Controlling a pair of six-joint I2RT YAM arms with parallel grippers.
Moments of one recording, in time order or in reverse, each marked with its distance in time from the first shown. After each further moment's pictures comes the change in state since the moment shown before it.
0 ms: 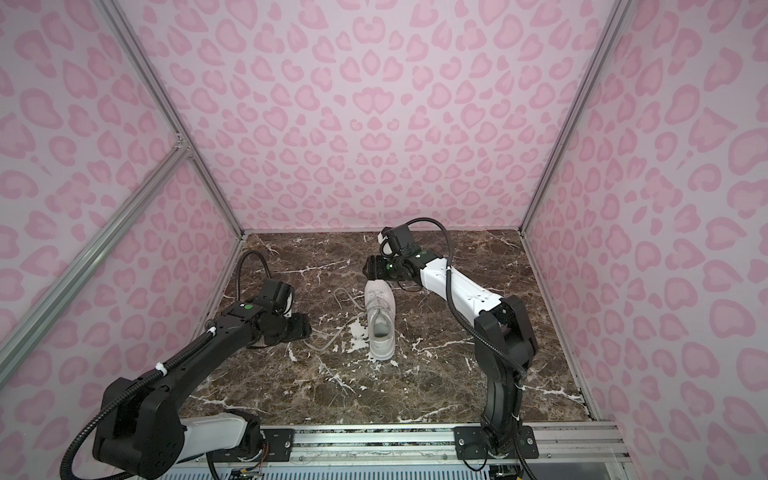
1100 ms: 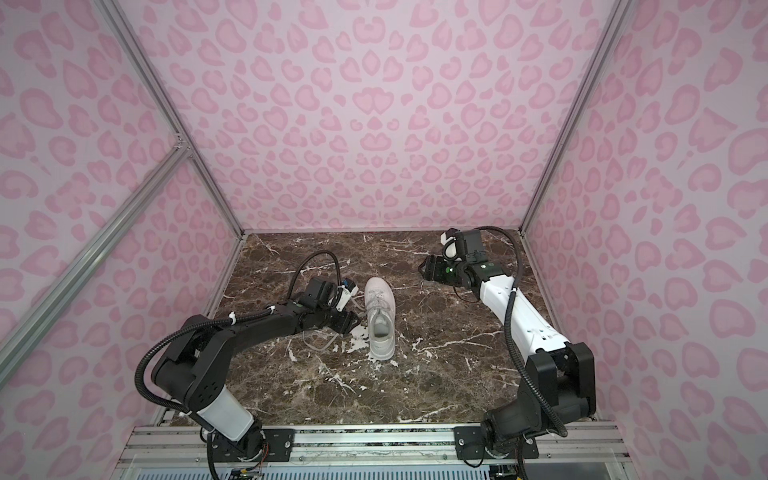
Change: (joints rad) left arm -0.232 0.385 0.027 0.634 0.224 0.445; right arm -0.332 -0.364 -0.307 -0.051 -0.076 -0.068
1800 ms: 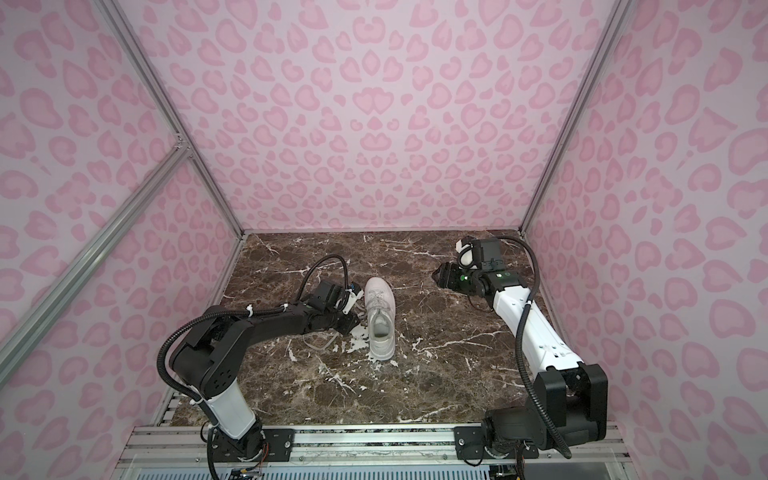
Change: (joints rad) left arm -0.037 0.091 0.009 0.049 -0.063 0.006; right arm -0.085 -0.094 -0.093 -0.032 -0.029 -0.021
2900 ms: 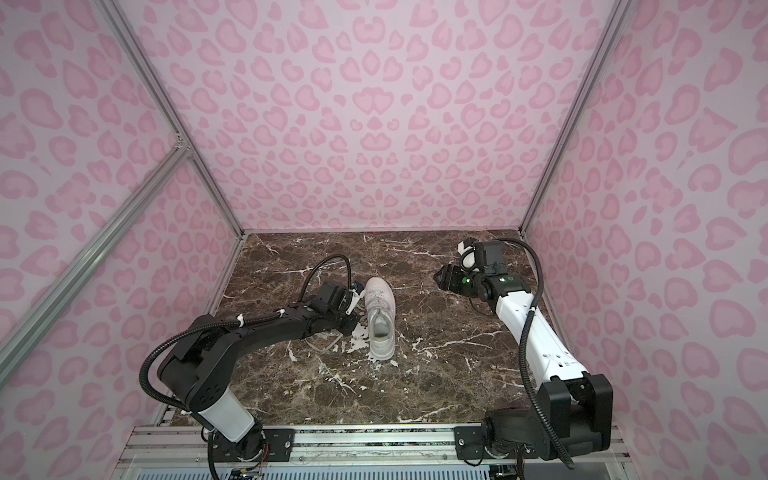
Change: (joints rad) left arm -0.064 -0.108 0.009 -0.055 -0.110 -0.019; right arm -0.005 -0.047 -0.030 -0.002 0.001 0.004
